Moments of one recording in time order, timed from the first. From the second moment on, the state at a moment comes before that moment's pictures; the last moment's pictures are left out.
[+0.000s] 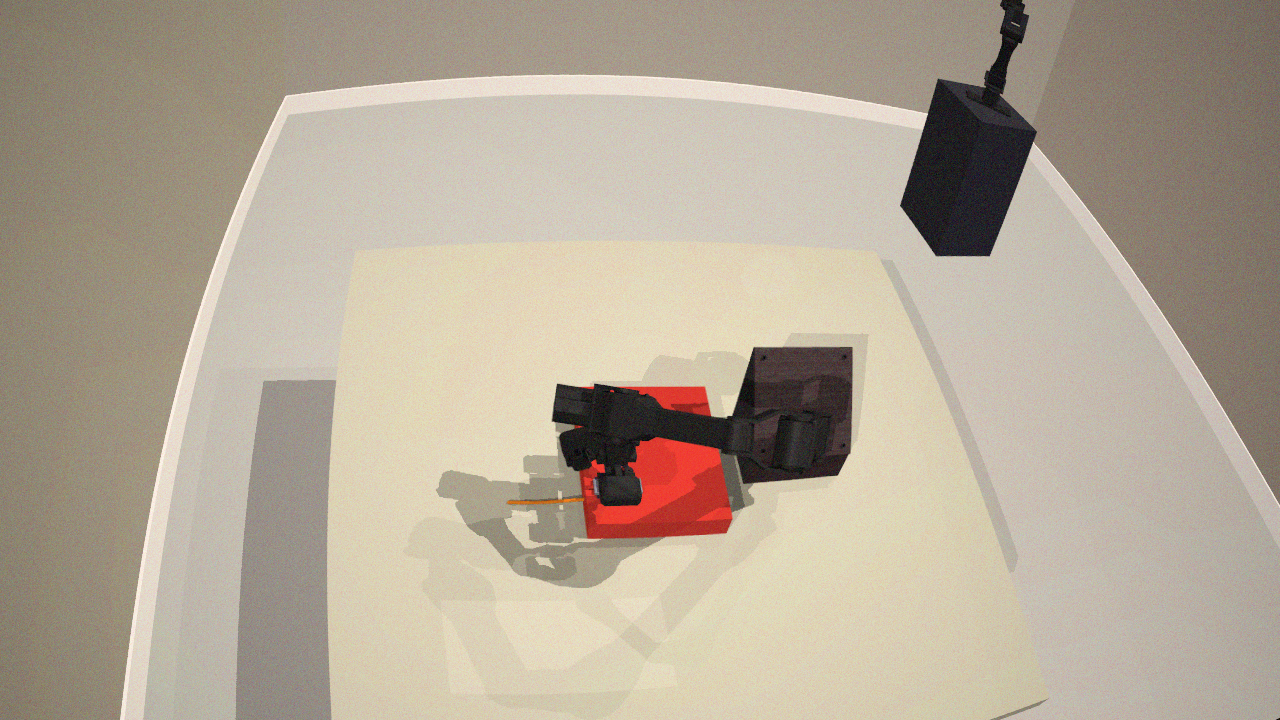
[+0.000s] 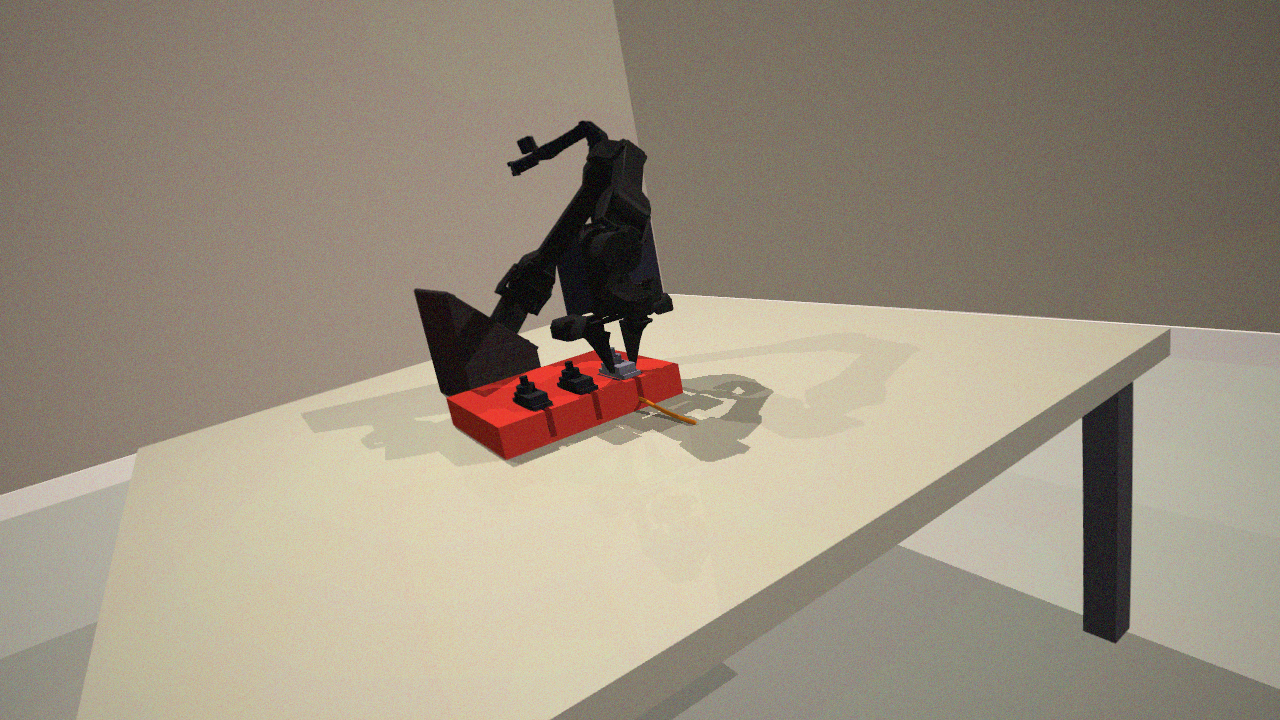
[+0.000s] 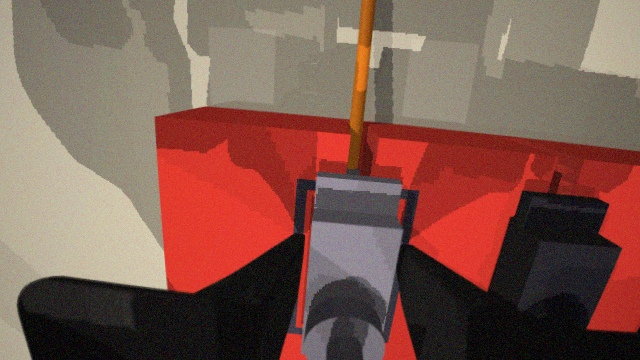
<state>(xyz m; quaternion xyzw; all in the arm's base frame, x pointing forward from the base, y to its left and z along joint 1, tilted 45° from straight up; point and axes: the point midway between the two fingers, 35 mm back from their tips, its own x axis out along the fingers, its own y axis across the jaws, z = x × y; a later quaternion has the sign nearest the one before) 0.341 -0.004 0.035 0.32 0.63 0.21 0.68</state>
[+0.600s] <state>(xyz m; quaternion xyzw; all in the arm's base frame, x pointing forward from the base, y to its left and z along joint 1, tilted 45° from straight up) 0.263 -0.051 0.086 0.32 0.63 0.20 0.67</state>
